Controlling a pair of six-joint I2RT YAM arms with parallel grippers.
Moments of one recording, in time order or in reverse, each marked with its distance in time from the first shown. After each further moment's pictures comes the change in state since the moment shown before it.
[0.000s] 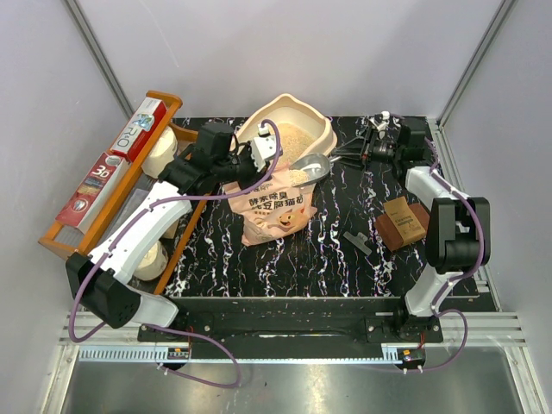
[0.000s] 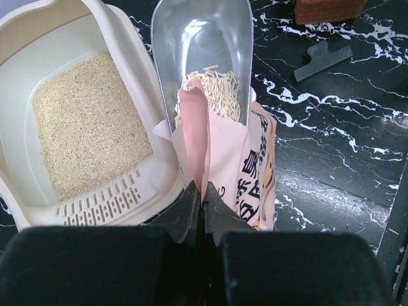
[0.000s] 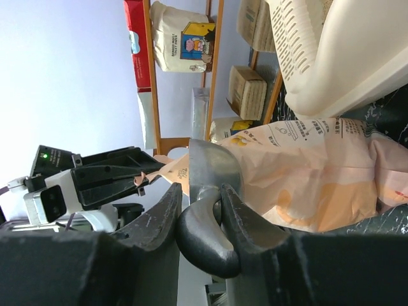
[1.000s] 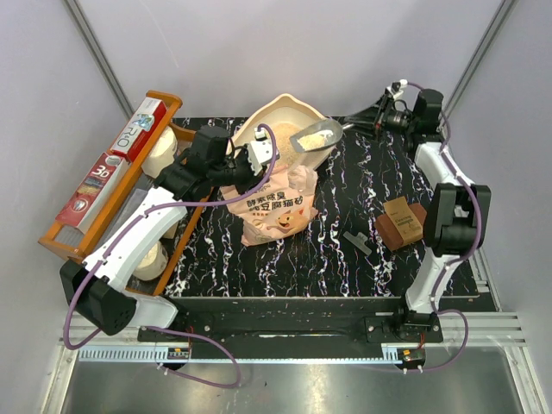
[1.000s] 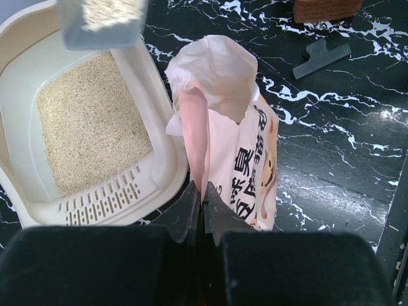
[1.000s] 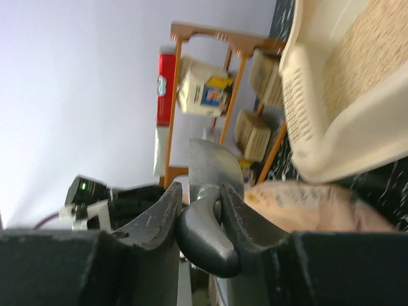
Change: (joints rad) left arm -0.001 -0.048 -0.041 0.010 -0.003 0.013; right arm -0.079 0.128 0.294 0.009 -0.045 0.068
